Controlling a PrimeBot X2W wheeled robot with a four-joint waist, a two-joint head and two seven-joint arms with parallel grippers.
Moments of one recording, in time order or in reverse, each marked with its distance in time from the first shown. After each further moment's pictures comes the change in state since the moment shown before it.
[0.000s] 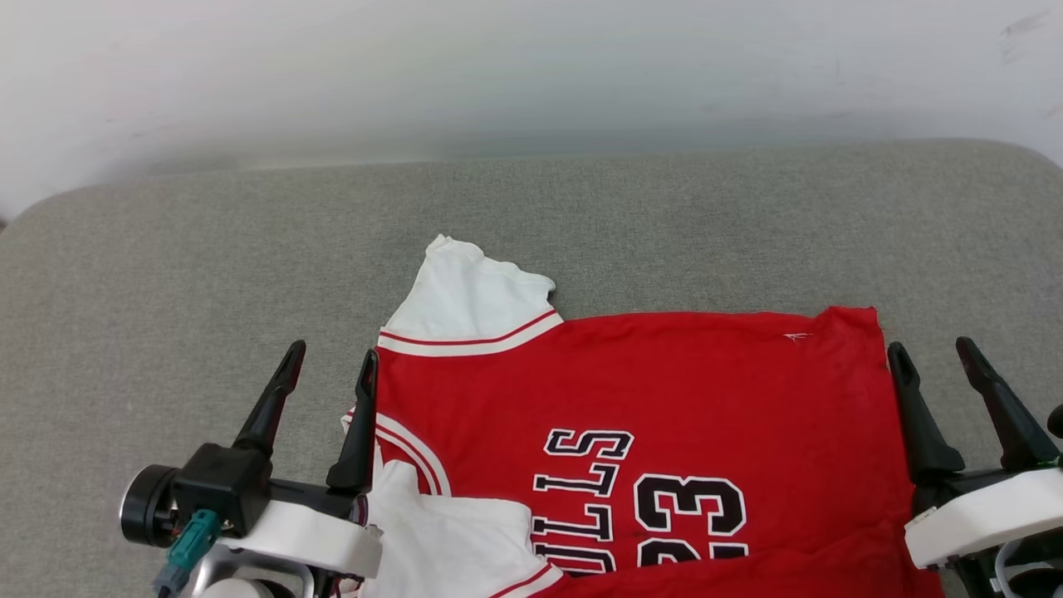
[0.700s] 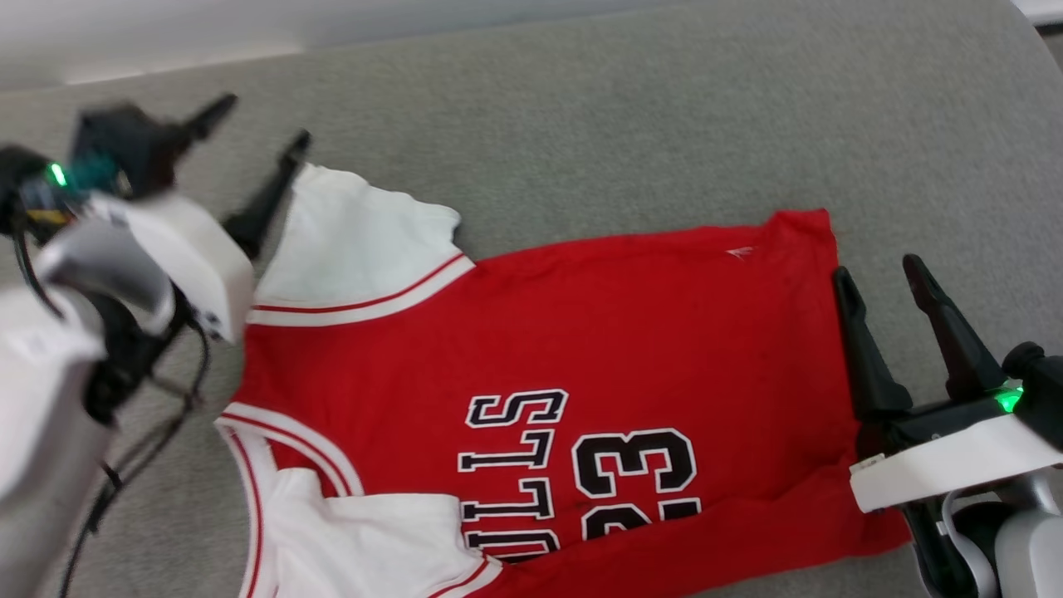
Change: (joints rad) left arm -0.547 0.184 0.043 0.179 -0.021 -0.379 0.445; right arm -0.133 0.033 0.105 -0.002 -0.017 0.000 -0.076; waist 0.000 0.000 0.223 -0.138
